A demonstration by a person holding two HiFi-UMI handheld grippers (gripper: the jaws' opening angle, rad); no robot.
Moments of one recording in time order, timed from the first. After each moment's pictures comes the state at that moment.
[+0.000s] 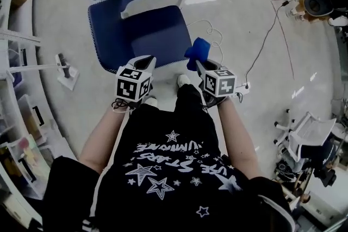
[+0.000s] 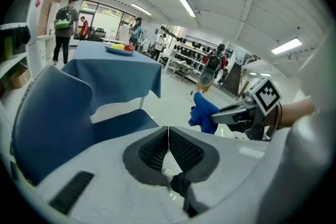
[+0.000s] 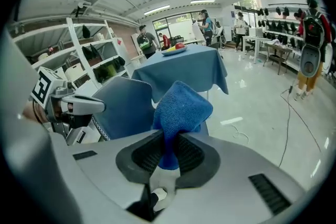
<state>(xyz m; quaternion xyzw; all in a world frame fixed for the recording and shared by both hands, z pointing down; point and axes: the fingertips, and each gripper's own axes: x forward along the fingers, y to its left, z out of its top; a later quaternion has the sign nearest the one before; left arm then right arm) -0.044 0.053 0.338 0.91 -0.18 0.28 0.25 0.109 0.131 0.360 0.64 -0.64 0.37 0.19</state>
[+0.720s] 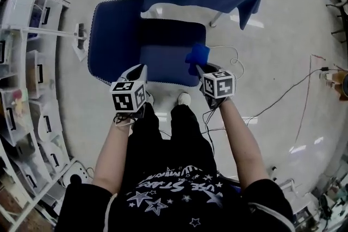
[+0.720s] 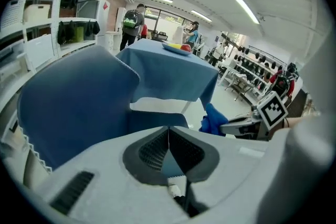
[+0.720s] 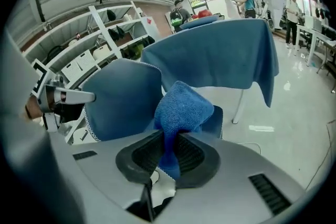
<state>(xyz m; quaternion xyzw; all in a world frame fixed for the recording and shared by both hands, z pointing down) -0.027 -0.018 0.394 0.76 -0.48 0.26 0.35 0.178 -0.011 0.460 0.44 -0.76 0.38 0.27</state>
